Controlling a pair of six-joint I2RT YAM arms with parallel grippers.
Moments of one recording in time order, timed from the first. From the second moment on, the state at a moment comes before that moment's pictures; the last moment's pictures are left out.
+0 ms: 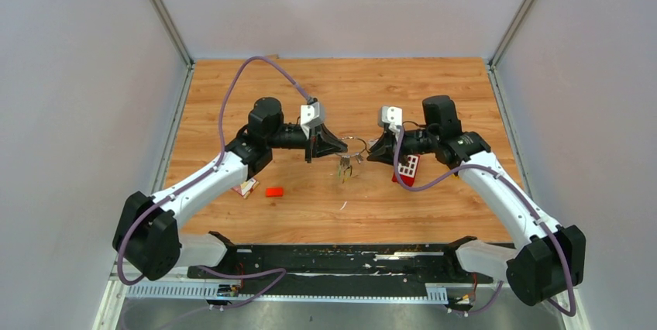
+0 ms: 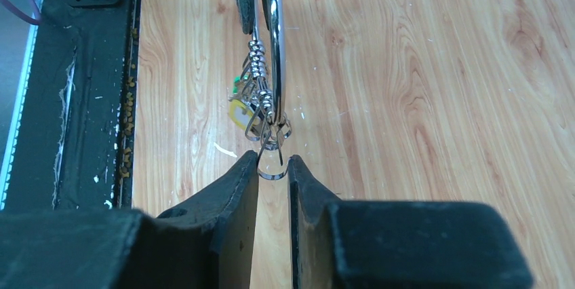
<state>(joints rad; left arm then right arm) -0.59 1.28 0.89 0.25 0.94 0.05 0.38 1.18 0.99 -0.48 -0.96 -0.65</state>
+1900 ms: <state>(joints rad) -0.61 1.56 0.93 0.29 1.03 0.13 0.77 1.14 1.00 -0.54 -0.23 -0.95</state>
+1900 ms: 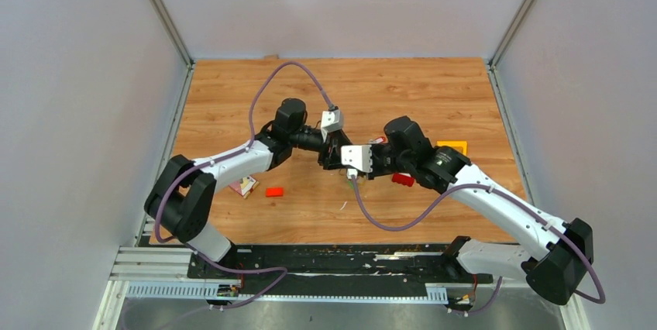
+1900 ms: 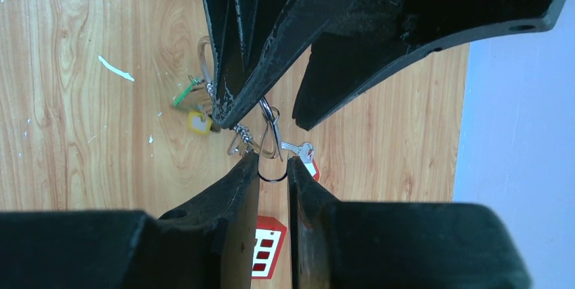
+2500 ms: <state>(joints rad) -0.63 1.63 1.01 0.24 1.10 0.15 0.80 1.14 0.98 -0.52 -0.16 -0.96</state>
